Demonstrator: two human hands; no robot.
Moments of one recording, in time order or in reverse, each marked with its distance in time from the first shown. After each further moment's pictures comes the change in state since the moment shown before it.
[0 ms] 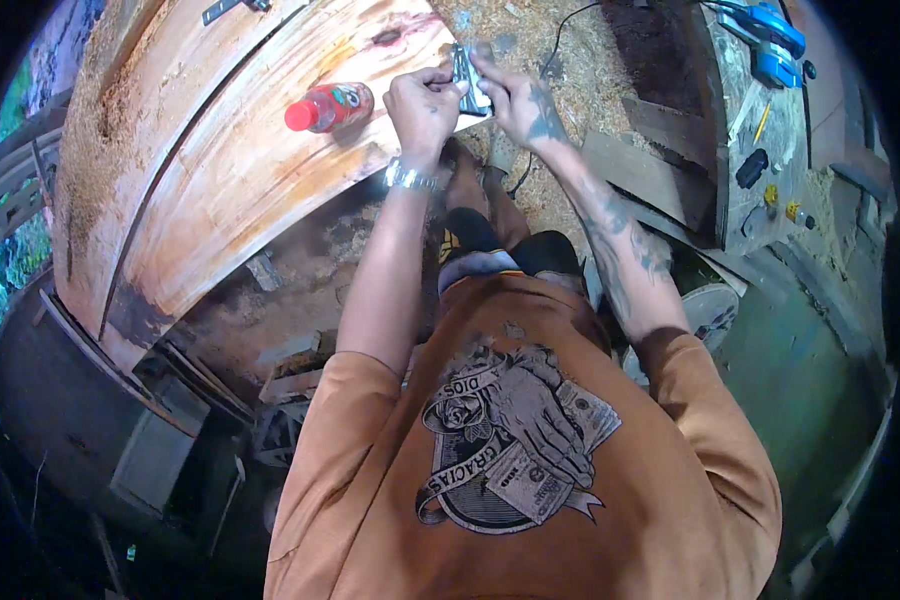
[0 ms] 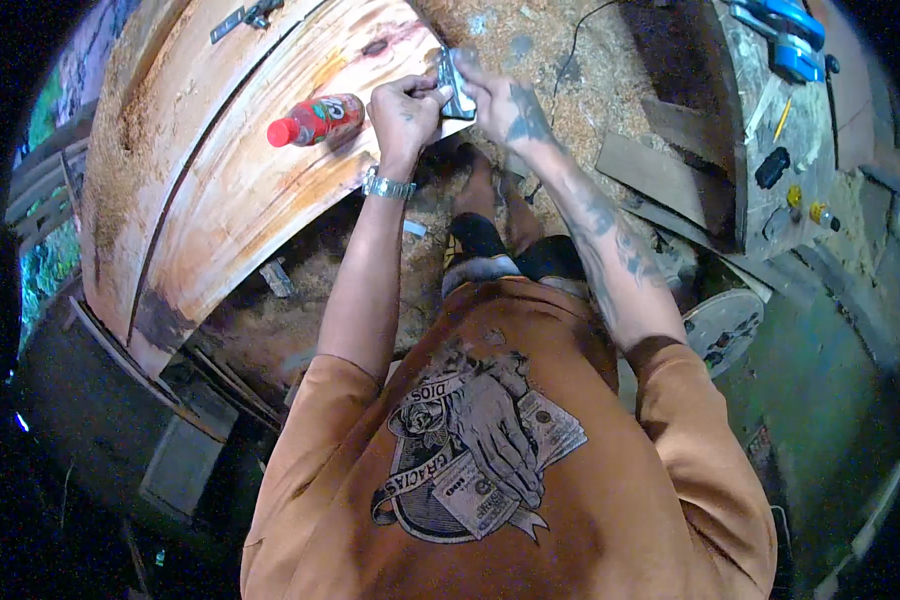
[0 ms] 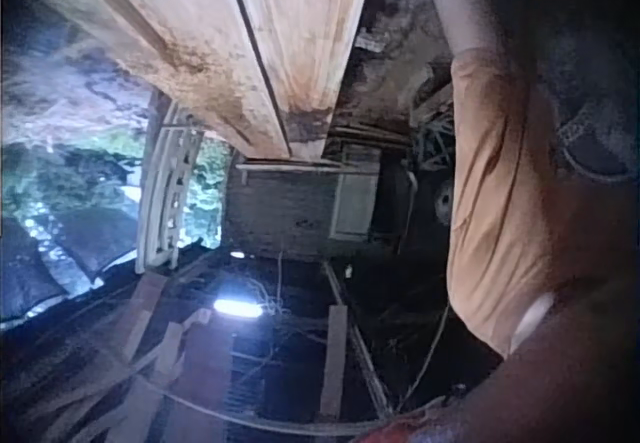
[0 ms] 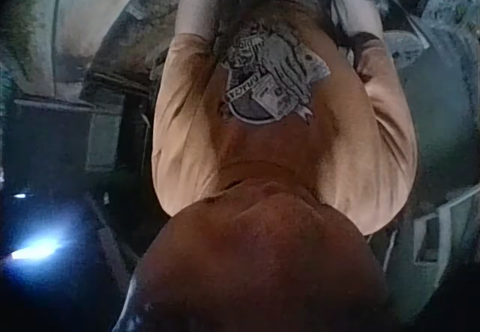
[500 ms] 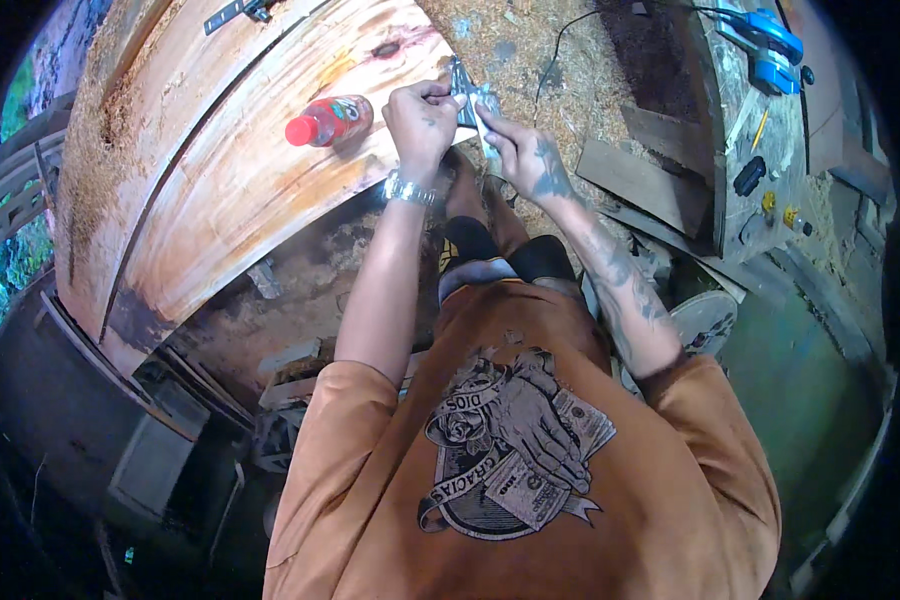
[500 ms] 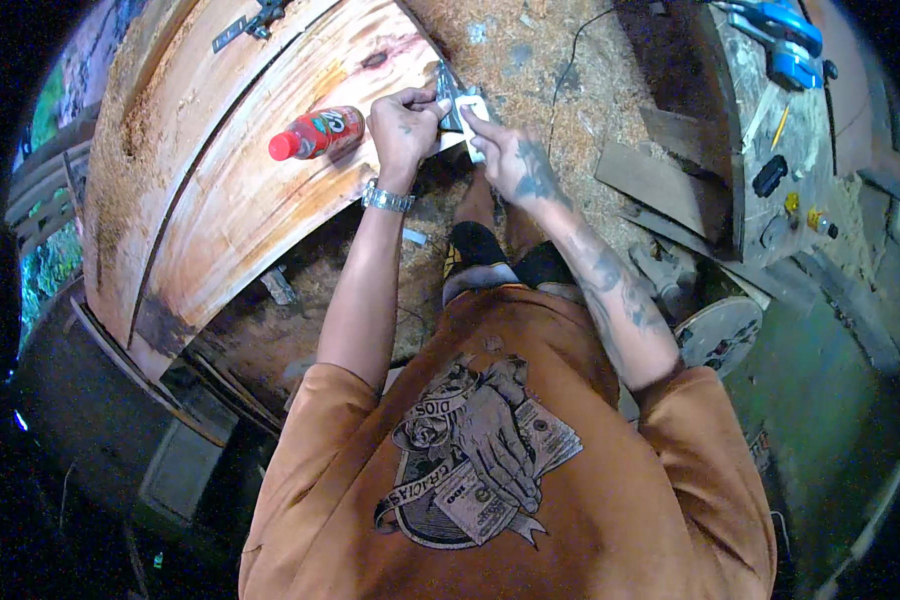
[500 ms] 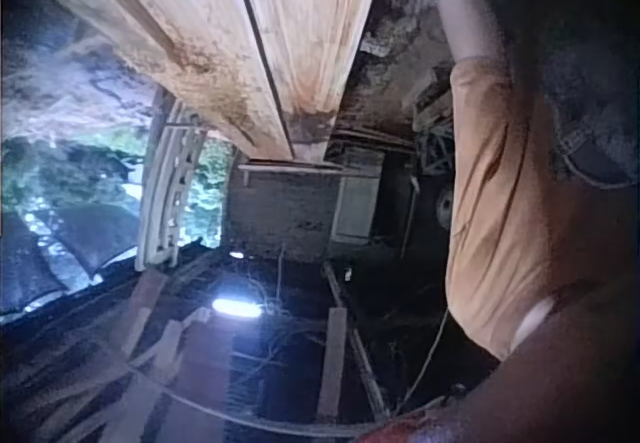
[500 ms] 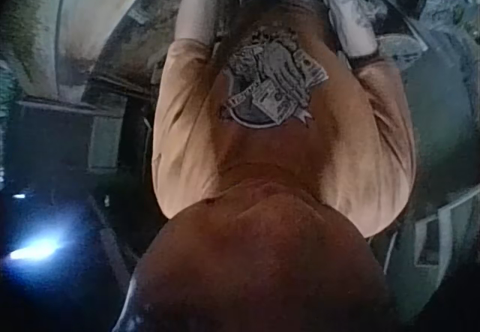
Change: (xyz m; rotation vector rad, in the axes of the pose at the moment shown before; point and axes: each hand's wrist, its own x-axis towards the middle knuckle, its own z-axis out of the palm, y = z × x) left_hand 0.005 -0.005 0.002 -0.012 -0.005 -0.050; right_hand -0.034 -0.010 -0.008 -0.012 -0.044 -0.082
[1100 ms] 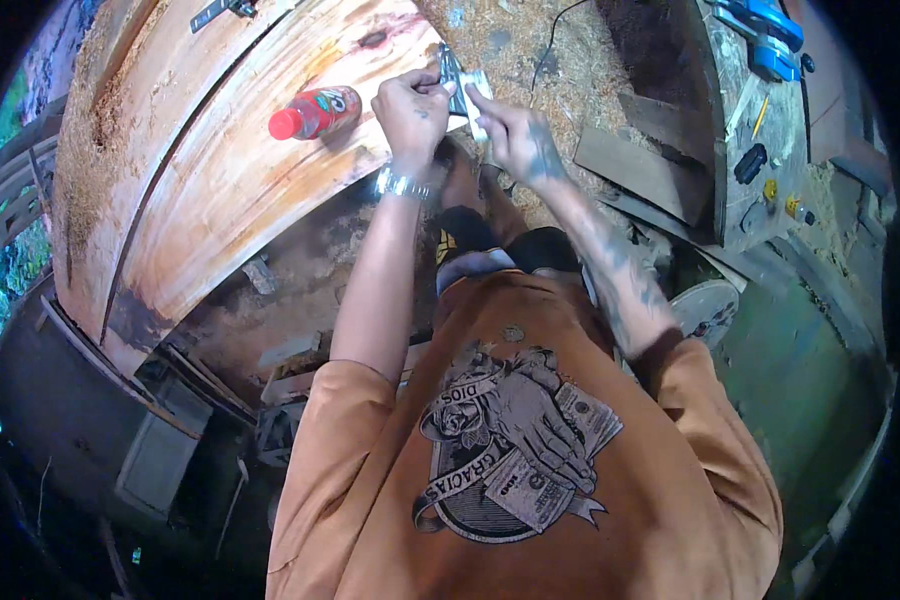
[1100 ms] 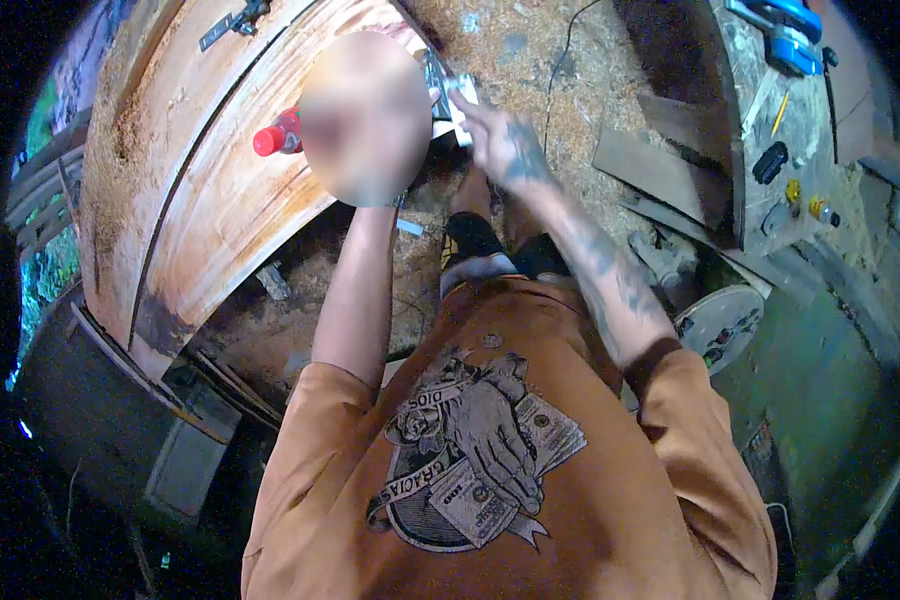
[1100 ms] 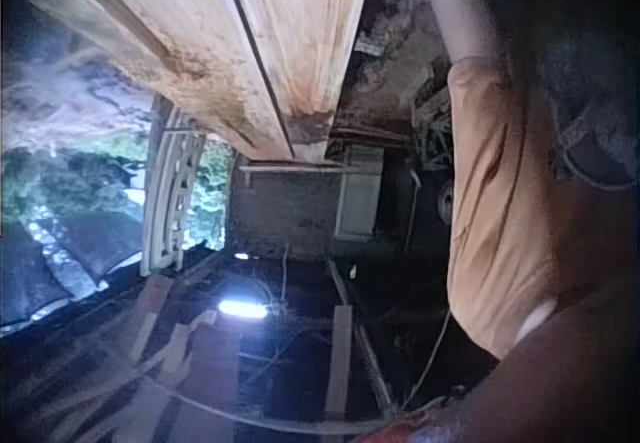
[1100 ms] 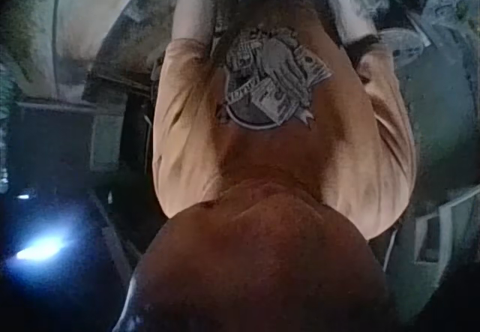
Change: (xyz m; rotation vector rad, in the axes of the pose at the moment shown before) left_hand -0.007 0.000 0.001 -0.029 0.050 -0.007; right_hand 0.001 0.001 0.002 0.026 -0.036 0.092
